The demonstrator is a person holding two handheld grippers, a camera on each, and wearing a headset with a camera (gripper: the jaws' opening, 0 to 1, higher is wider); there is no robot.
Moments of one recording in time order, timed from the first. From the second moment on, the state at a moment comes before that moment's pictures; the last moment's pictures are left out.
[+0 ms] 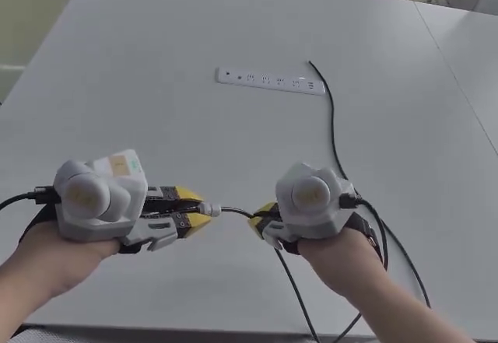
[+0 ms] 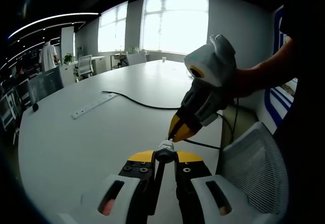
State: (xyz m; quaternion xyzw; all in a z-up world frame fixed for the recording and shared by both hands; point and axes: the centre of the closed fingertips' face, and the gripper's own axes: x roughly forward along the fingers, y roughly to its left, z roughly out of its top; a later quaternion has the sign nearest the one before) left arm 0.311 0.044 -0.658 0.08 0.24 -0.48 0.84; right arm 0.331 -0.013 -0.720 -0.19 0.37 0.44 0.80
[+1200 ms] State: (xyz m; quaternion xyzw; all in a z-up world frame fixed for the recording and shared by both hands) left arm 0.306 0.047 -0.660 0.08 0.25 -0.48 0.84; right arm 0.312 0.043 -0.681 -0.34 0.21 0.55 0.73
